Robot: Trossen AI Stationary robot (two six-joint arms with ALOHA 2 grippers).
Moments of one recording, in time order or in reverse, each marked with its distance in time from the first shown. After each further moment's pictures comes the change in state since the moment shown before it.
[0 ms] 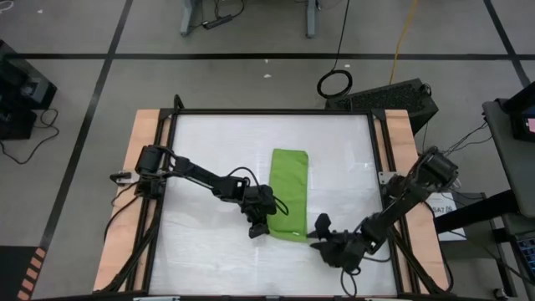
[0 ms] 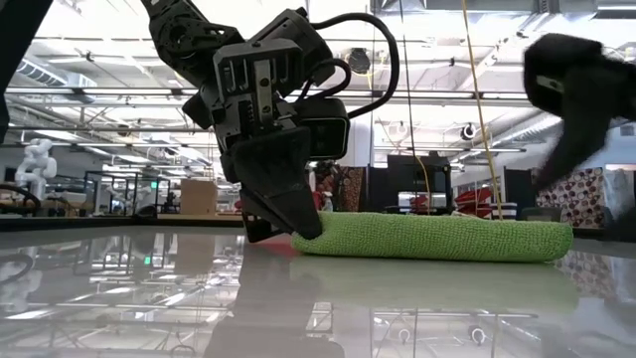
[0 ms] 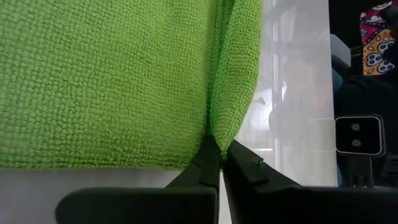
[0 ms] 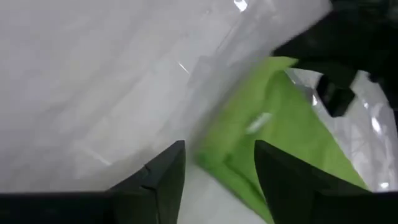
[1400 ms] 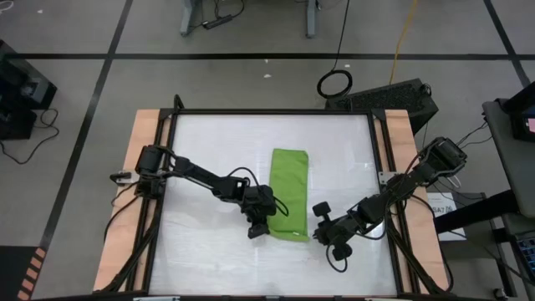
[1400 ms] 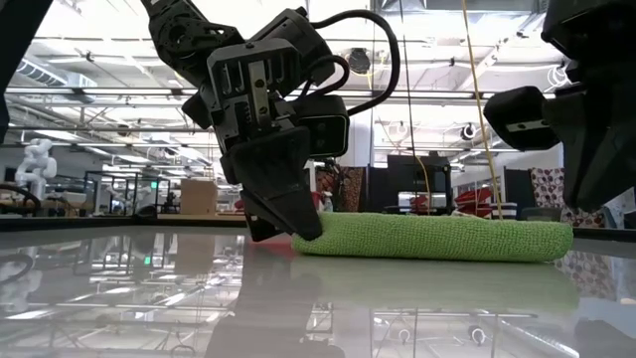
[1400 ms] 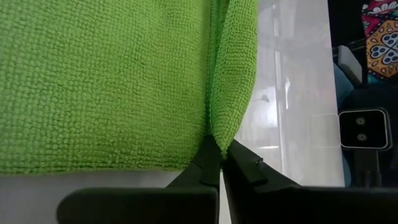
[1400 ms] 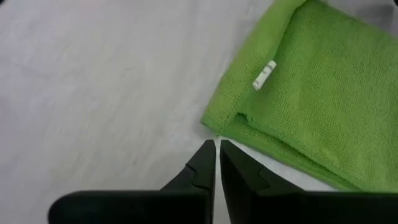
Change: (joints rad) left arm -0.002 0.000 0.000 -0.001 -0.004 0.045; right arm -0.206 -0.196 -0.001 -0.223 -0.469 0.306
